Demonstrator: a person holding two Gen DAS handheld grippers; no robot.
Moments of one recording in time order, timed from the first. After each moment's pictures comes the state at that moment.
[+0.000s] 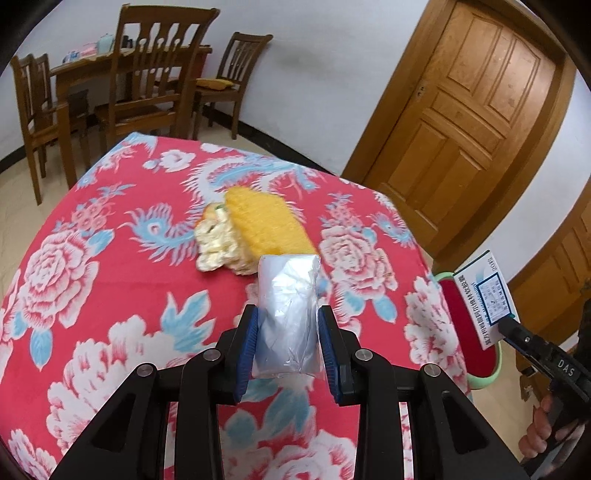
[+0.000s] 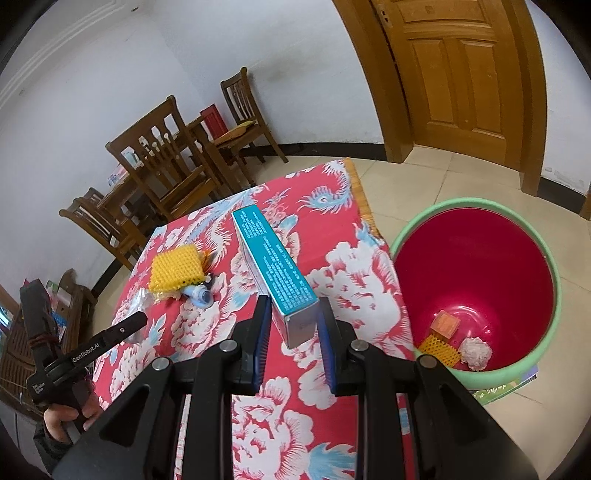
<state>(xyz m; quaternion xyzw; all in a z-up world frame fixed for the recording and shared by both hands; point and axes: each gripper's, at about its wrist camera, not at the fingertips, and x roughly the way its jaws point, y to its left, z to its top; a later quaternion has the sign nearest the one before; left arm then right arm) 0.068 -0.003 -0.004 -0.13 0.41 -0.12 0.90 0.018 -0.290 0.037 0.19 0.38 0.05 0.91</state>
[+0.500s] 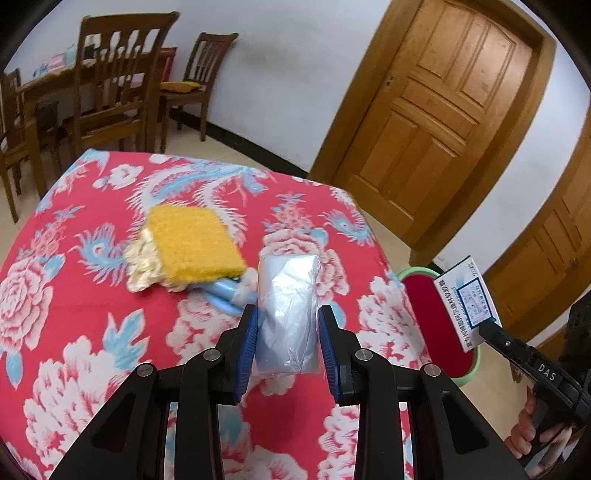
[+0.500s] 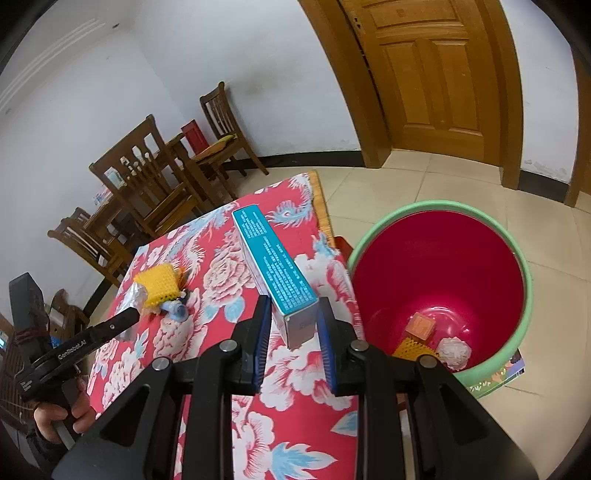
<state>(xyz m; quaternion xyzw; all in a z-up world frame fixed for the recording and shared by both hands) 0.076 -0.052 0.013 -0.11 0.41 -0.17 0.89 0.005 -0.329 0.038 0.21 0.36 0.01 0.91</state>
